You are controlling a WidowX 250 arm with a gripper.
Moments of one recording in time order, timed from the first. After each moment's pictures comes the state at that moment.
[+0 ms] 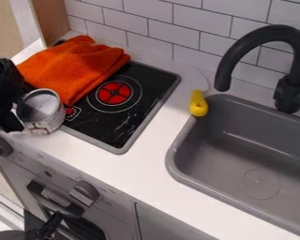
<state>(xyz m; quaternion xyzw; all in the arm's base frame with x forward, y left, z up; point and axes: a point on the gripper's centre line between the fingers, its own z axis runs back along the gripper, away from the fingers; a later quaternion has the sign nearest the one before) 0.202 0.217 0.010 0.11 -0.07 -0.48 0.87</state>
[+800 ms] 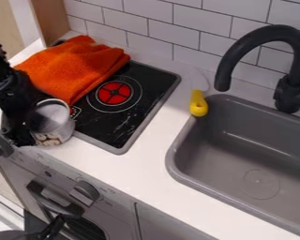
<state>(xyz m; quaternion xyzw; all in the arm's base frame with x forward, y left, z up) 0.198 0.181 0.000 0.05 -0.06 -0.46 0.88</state>
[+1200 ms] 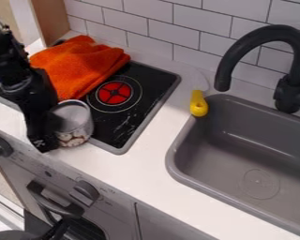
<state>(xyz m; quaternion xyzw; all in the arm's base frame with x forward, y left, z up) 0.202 0.154 0.002 0.00 -0.07 -0.36 0.93</state>
